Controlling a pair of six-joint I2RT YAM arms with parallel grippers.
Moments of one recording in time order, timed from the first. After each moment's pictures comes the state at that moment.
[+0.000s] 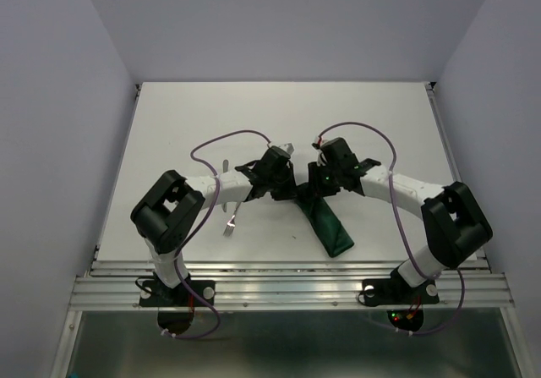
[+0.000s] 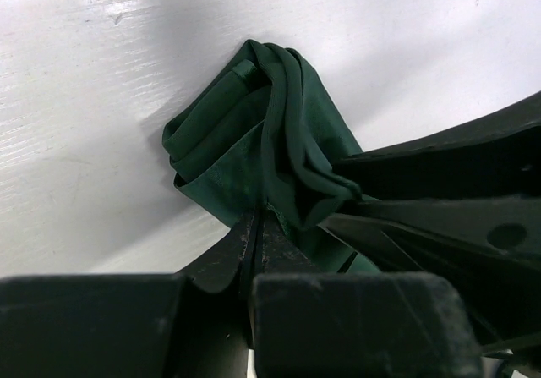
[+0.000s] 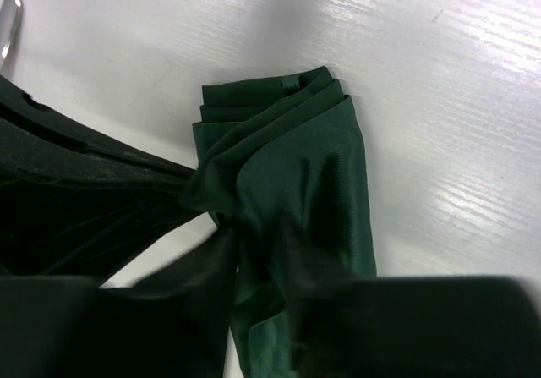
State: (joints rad) left arm -0.78 1.76 1.01 -0.07 0.16 -0.78; right arm 0.57 1.57 0.94 -0.31 -0.19 0.39
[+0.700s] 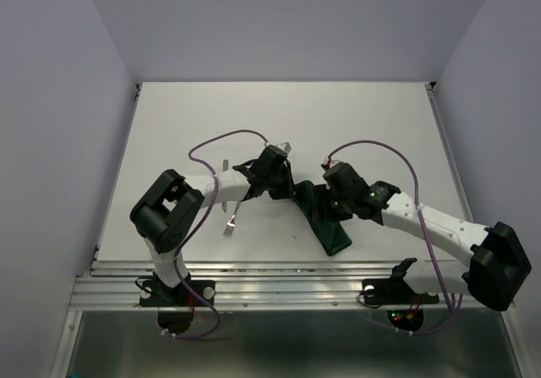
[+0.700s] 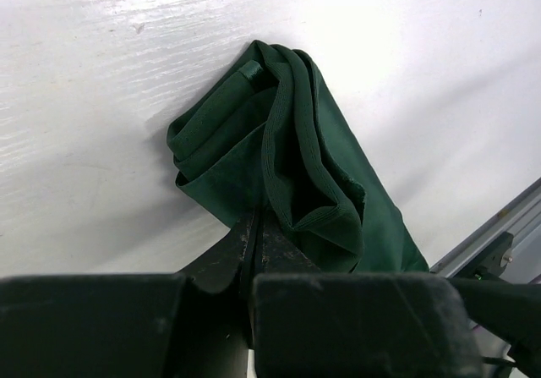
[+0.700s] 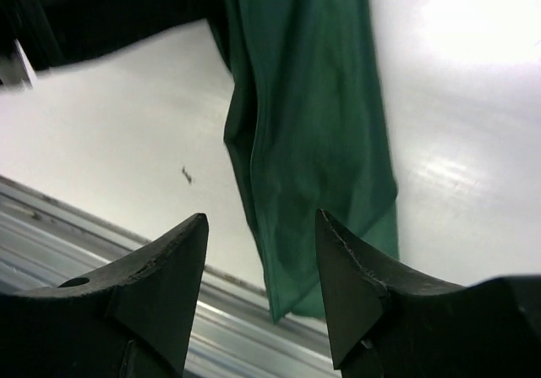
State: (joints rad) left arm -0.76 1.76 0.99 -0.05 0.17 -0.78; right arm 0.72 1.22 0.81 -0.54 0.03 0.54
